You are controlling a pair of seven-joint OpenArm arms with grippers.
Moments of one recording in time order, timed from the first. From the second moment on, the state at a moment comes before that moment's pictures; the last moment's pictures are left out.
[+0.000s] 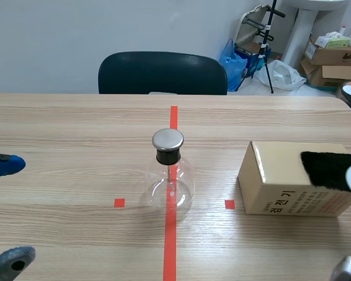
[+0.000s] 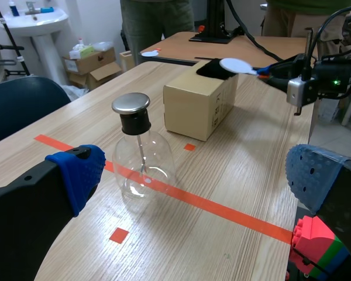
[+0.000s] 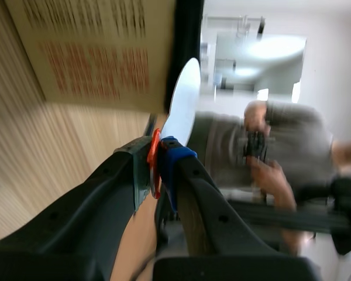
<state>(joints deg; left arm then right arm) 45.1 -51.3 -1.6 98.3 -3.5 -37.4 -56.0 -32.4 7.2 25.3 70.8 -70.2 -38.7 32.7</state>
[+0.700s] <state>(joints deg) 45.1 -51.3 -1.6 98.3 -3.3 -37.6 -55.8 -32.7 7.5 25.5 70.8 -72.5 -38.7 44.8</state>
